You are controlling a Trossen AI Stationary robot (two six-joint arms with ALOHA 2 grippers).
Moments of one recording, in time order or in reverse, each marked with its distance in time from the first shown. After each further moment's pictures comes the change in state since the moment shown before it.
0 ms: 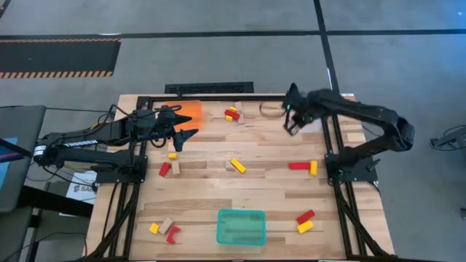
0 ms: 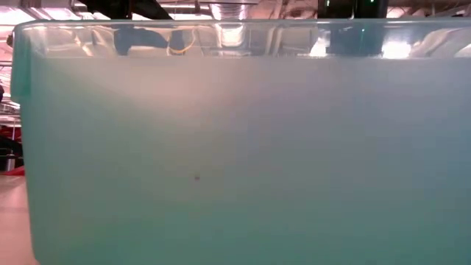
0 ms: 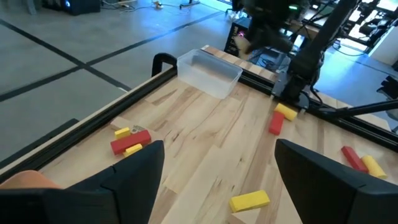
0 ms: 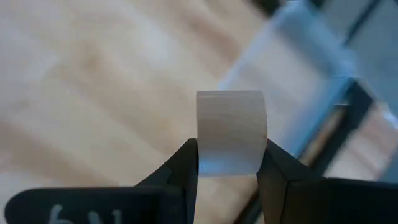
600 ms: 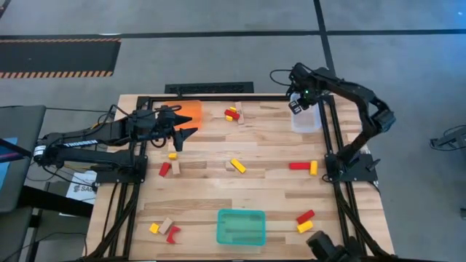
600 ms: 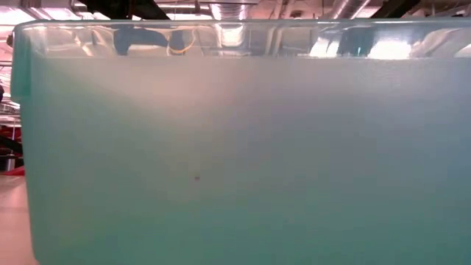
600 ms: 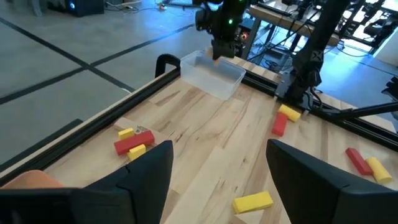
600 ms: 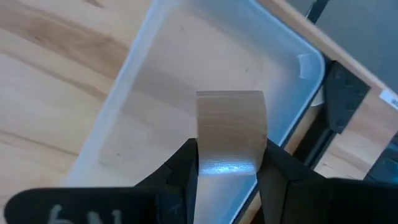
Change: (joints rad) left arm 0.000 0.000 0.000 -0.001 -0.018 0.002; right arm -0.465 0.314 -0.001 0.180 -0.089 -0.288
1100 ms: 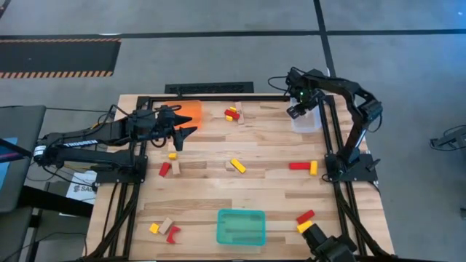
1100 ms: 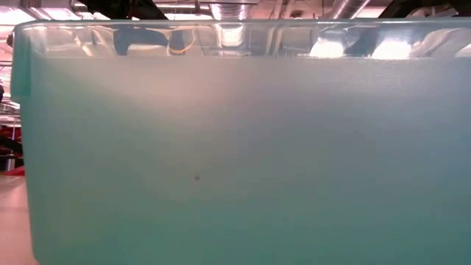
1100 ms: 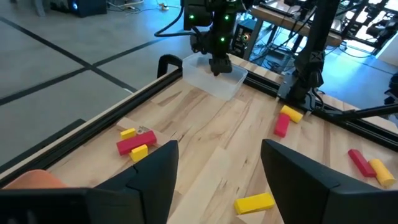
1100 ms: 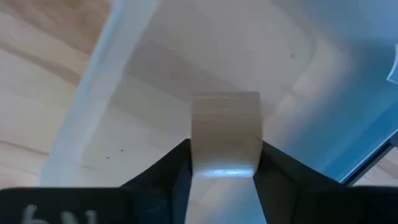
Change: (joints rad) left arm 0.000 0.000 0.000 0.000 -0.006 -0.001; right arm -0.037 0.160 0.000 -0.002 -0.060 -0.063
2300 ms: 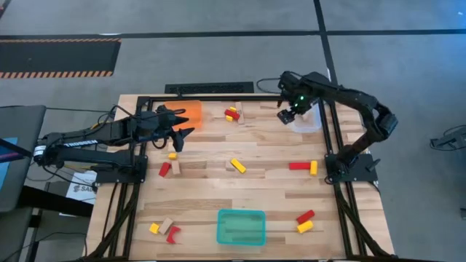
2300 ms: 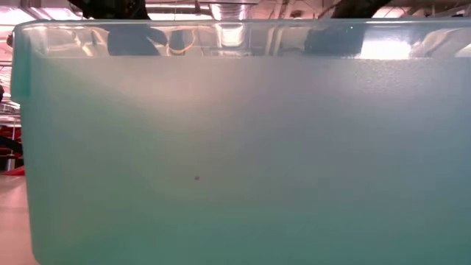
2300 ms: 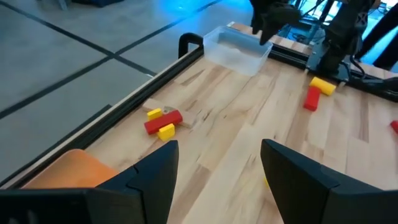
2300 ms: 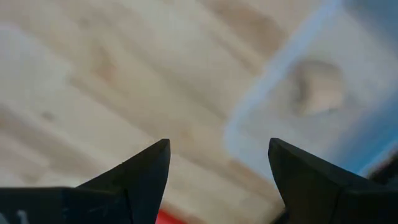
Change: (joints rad) left arm 0.000 0.000 0.000 -0.111 -0.059 0.063; right arm 0.330 -0.252 0.082 -0.120 -0.208 0.228
